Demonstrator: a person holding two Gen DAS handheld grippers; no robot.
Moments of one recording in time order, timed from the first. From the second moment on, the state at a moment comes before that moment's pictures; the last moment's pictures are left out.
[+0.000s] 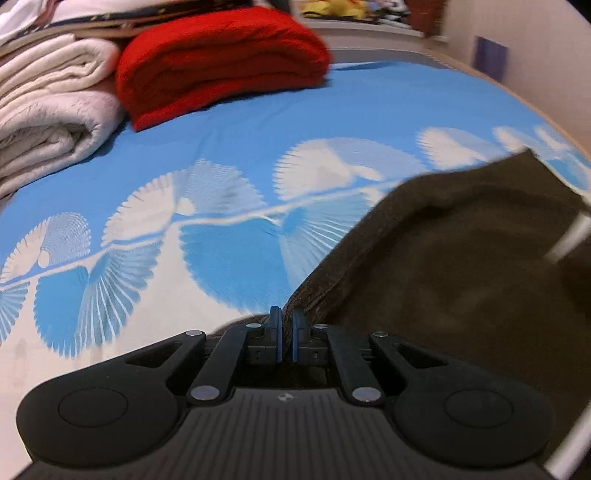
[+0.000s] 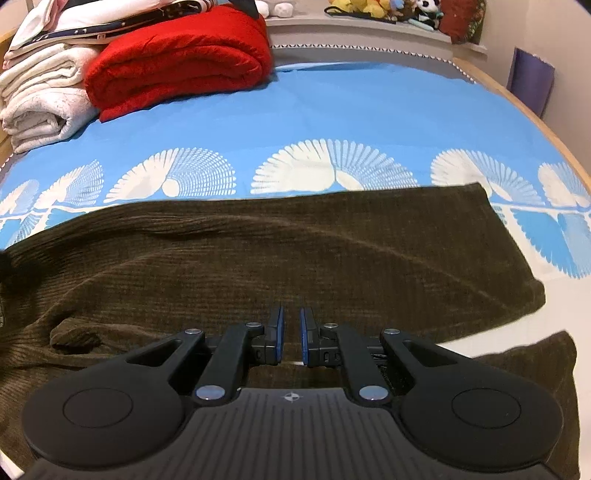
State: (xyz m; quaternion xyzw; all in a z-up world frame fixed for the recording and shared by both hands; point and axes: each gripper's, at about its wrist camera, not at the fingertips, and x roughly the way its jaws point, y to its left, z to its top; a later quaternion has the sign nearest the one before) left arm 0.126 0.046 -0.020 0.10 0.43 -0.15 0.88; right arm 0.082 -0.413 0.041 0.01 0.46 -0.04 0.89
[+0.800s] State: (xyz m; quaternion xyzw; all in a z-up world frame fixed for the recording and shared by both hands) left arm -0.001 0.183 -0.077 -0.23 0.57 0.05 0.79; right arm 0.052 -0.442 0.042 0.15 0.44 -0.06 0.88
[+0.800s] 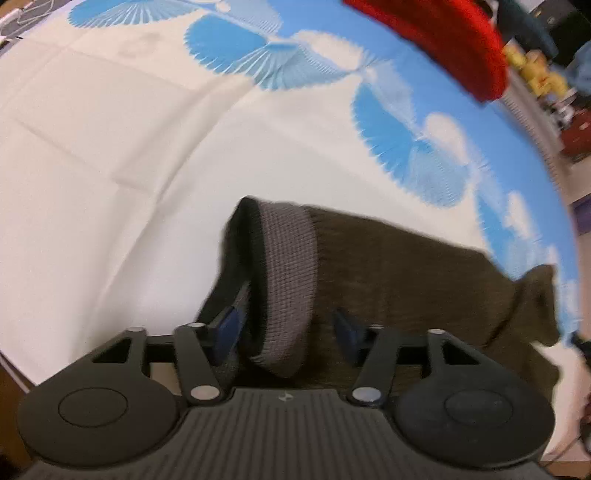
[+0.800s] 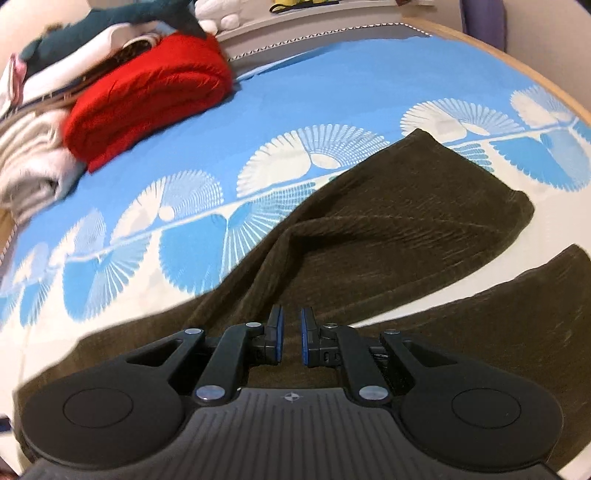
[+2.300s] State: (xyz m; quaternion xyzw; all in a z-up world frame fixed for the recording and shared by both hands) left arm 0.000 0.155 -0.051 -0.05 0.54 0.04 0.84; right arm -0.024 -0.425 0.041 0.00 0.48 0.26 0.84
